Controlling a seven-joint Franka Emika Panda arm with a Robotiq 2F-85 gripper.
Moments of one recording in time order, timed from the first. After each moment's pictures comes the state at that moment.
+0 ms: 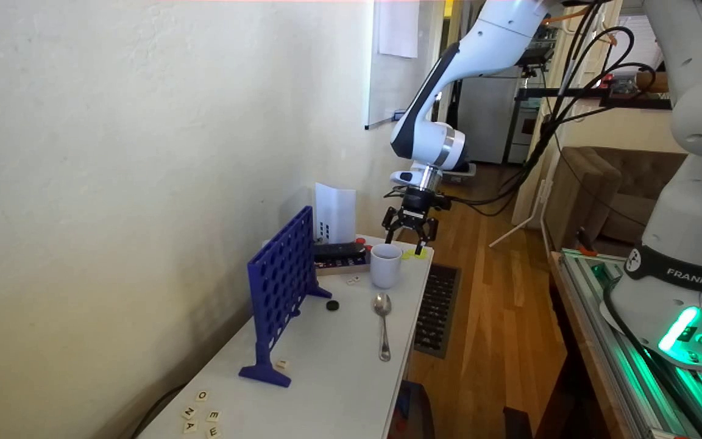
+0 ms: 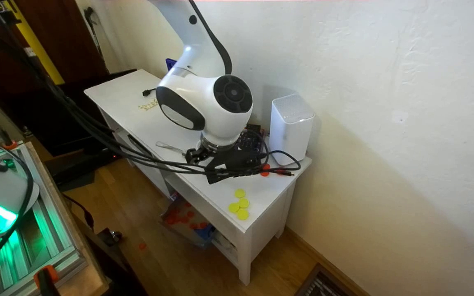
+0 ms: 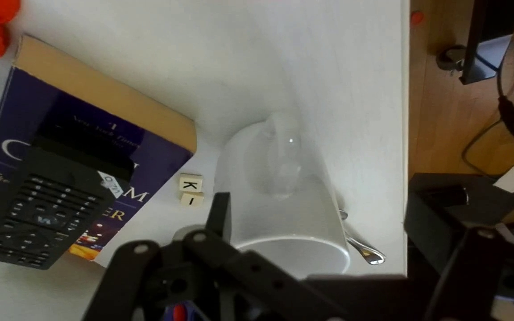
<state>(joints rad) -0.72 0.60 0.15 -2.18 0.68 2.50 -2.43</state>
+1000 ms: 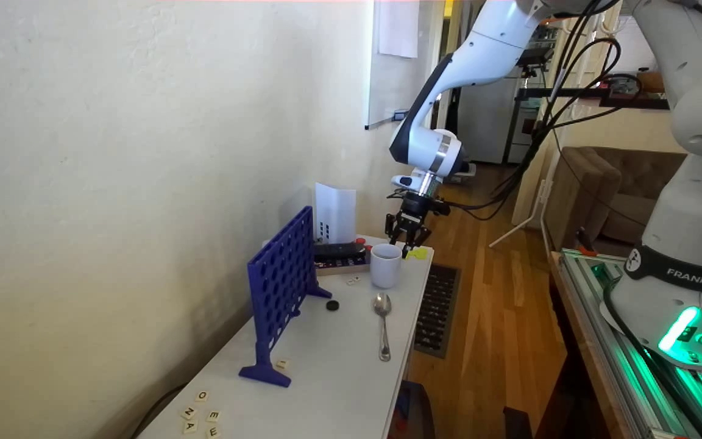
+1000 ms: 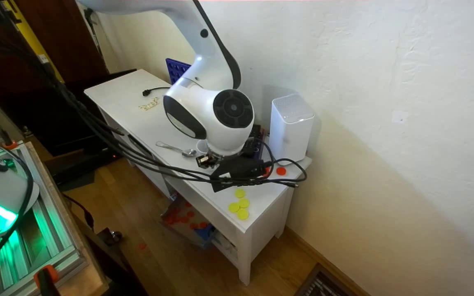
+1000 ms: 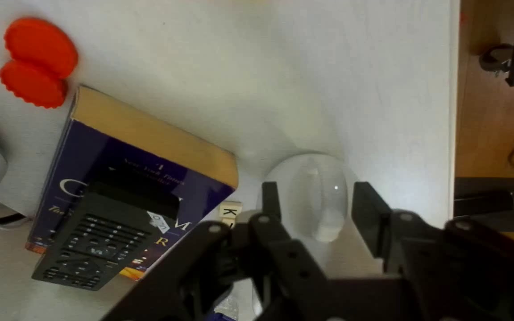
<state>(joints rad) -0.71 0.67 0.13 -2.13 0.81 2.56 -2.52</state>
